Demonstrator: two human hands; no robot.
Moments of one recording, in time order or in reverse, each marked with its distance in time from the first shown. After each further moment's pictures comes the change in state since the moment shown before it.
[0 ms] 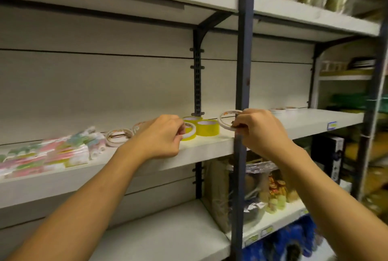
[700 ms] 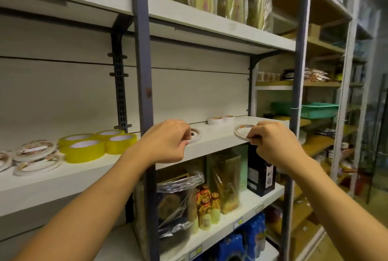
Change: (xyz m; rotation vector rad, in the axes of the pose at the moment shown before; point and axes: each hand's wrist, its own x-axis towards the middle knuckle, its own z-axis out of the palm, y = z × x) left_hand 0.176 0.201 0.079 -0.090 -0.014 0.139; right_hand -0.083 0.262 -0.071 -0.181 -0.085 0.272
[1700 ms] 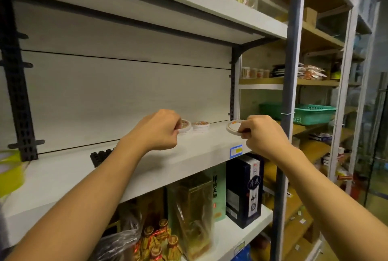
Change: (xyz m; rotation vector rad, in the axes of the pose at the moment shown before) left_hand 0.261 -0.017 0.155 0.065 -0.009 -0.057; right_hand 0.158 0.213 0.125 -0.055 -0.027 0.025
